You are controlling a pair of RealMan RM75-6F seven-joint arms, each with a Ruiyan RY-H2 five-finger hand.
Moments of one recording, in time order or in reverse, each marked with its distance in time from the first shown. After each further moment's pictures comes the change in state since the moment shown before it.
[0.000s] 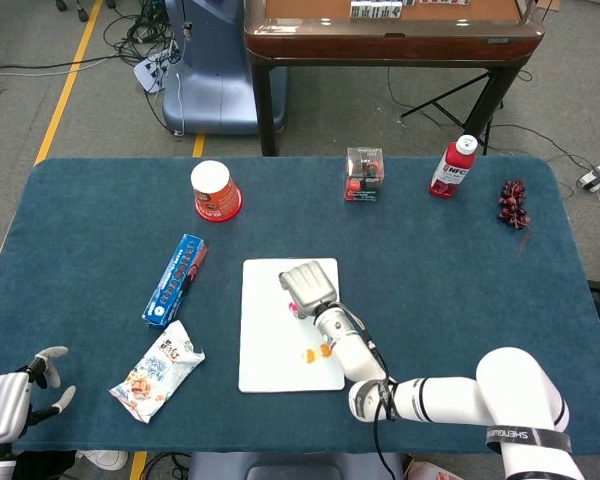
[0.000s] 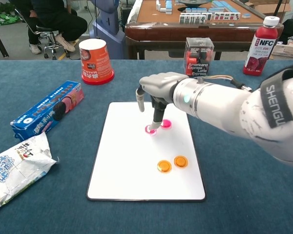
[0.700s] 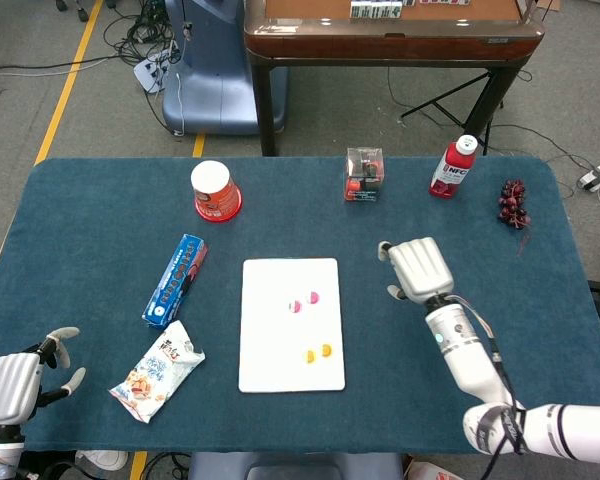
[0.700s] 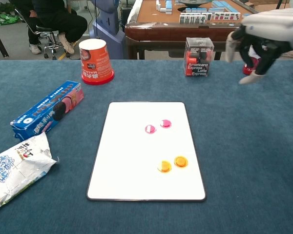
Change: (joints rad) left arm -0.059 0.059 -0.040 -0.130 0.027 -0.013 0.101; right arm -0.320 0.555 -0.141 -0.457 -0.311 0.268 0.150
